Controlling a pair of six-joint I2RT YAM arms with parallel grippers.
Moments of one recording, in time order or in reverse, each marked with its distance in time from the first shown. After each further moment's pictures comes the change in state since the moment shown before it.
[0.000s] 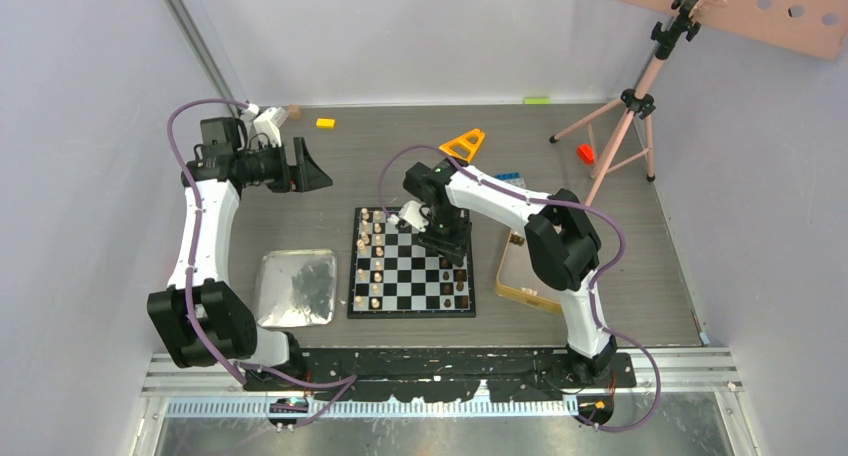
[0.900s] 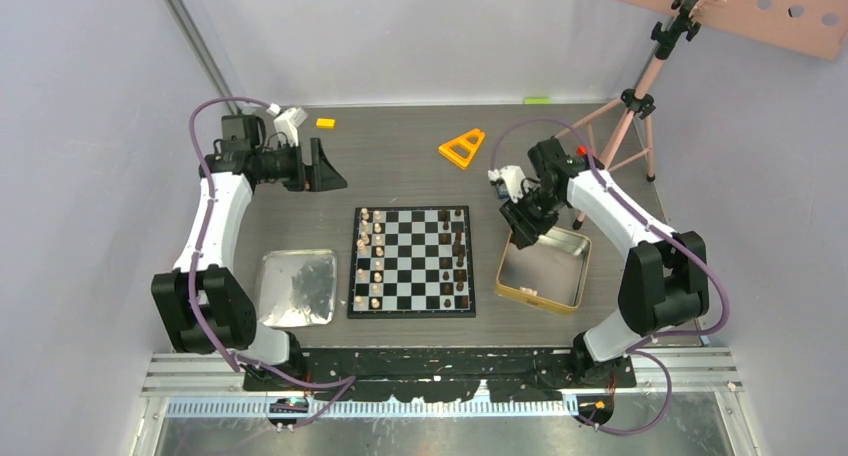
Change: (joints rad) left arm -0.063 0.056 0.001 0.023 0.032 -0.014; right arm -0.513 -0.523 -0.451 0.208 -0.217 -0.034
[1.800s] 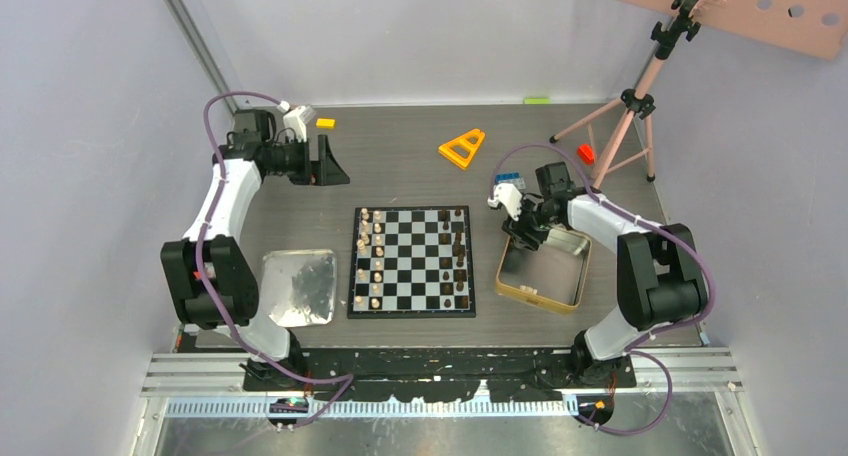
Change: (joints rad) left arm -0.037 0.148 0.045 0.071 -0.049 0.032; right arm -0.093 0.014 -0.357 0.541 -0.082 -0.430
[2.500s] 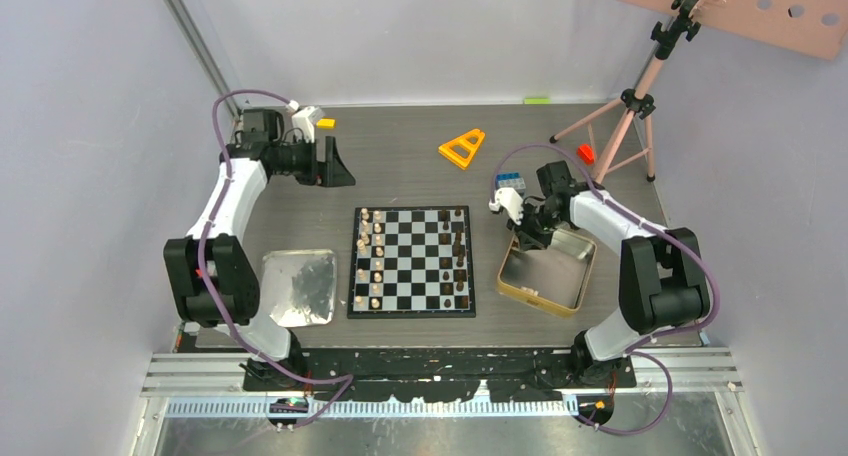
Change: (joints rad) left arm -0.033 0.010 0.000 0.013 -0.011 0.023; right arm -0.002 -0.012 0.022 -0.138 -0.035 -0.053
